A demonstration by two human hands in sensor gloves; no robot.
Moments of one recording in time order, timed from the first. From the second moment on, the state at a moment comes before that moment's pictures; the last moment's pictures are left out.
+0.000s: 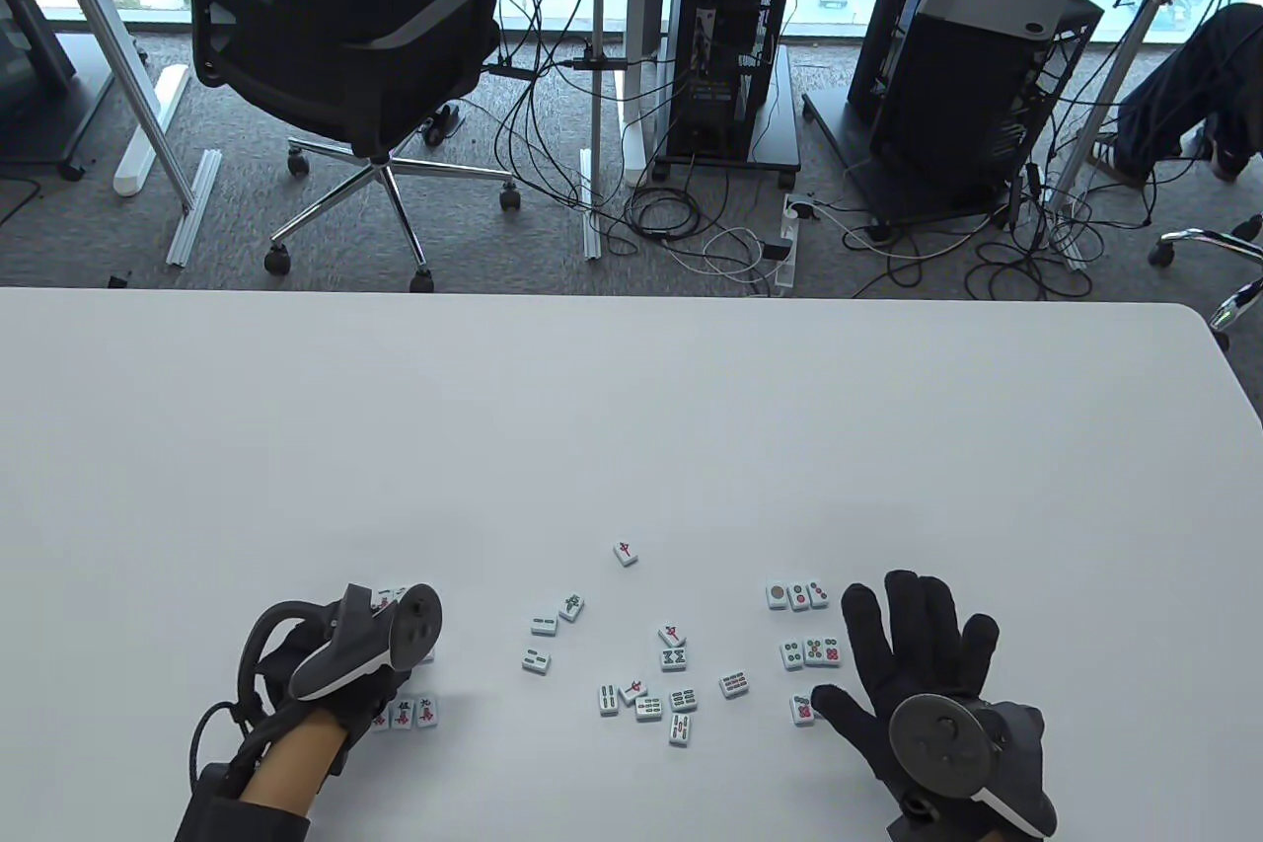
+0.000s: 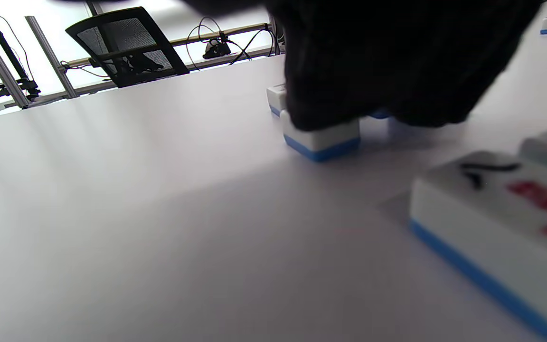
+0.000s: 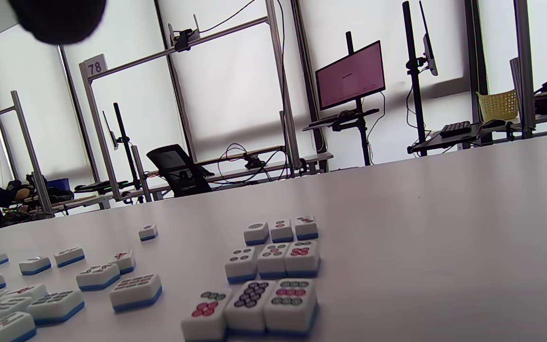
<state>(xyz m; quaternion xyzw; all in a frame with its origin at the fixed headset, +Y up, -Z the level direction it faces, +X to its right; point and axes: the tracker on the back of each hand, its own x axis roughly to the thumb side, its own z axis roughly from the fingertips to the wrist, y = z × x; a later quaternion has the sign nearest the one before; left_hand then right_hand) -0.233 -0.759 -0.283 -0.10 -0.05 -0.10 0.99 0.235 -0.706 -0.217 0.14 -0.08 0.98 0.14</state>
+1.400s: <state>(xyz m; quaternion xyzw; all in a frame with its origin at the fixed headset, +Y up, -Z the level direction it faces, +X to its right) -0.307 -0.689 -0.212 0.12 -0.05 0.10 0.99 0.229 -0.713 -0.220 0.14 -0.05 0.98 0.10</state>
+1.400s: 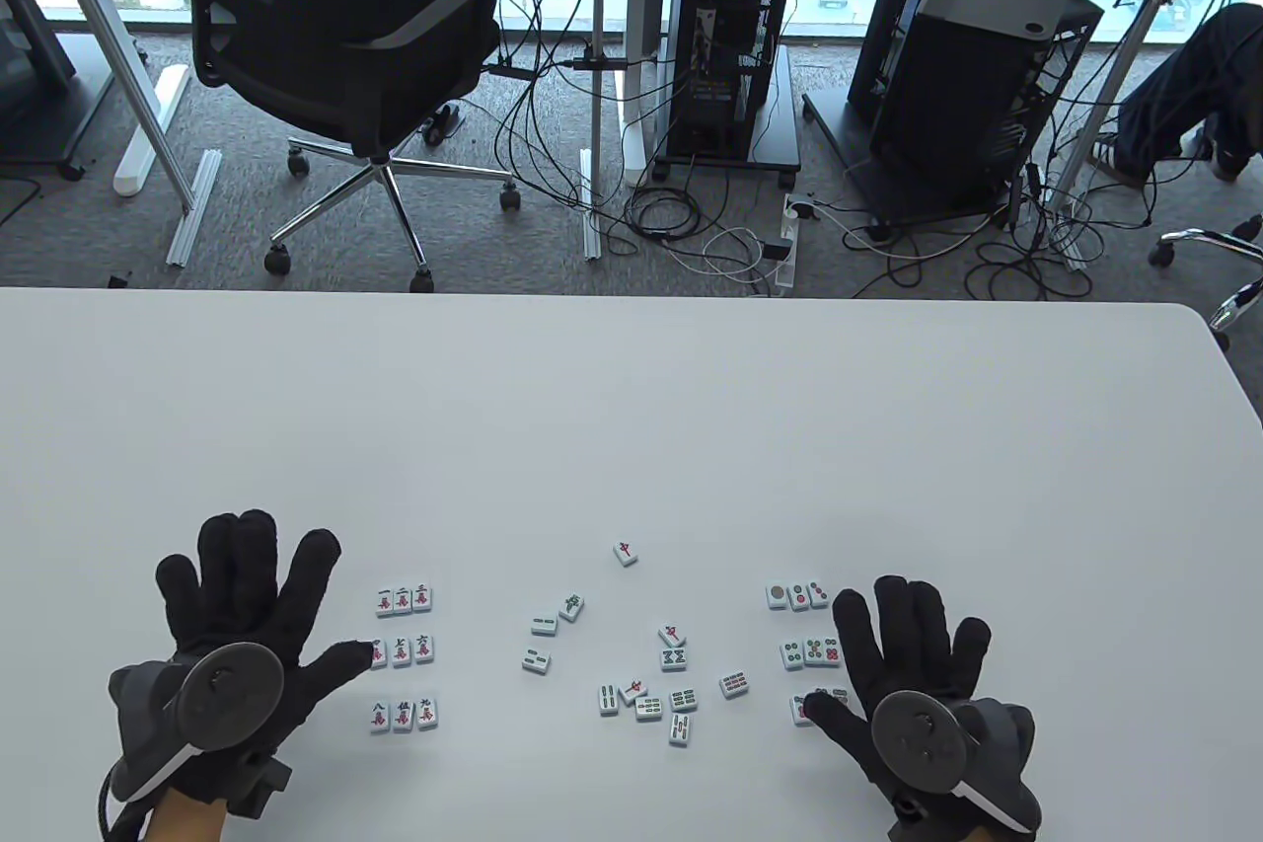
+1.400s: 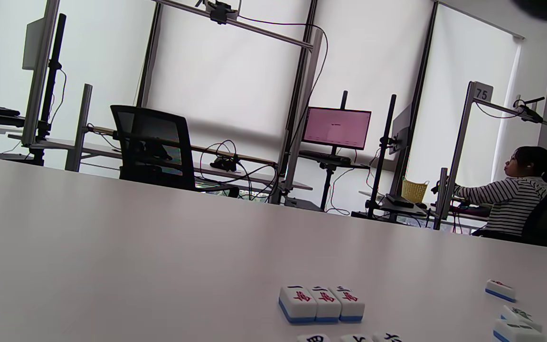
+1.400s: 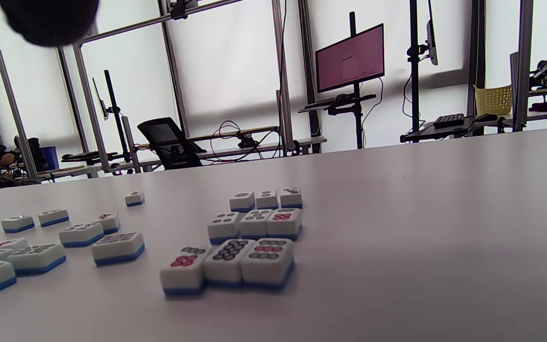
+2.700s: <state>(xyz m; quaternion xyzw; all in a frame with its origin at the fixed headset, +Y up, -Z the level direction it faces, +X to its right) -0.319 -0.700 -0.210 0.13 -0.05 0.15 0.98 -0.034 -0.750 -0.348 0.24 0.00 0.96 -0.13</state>
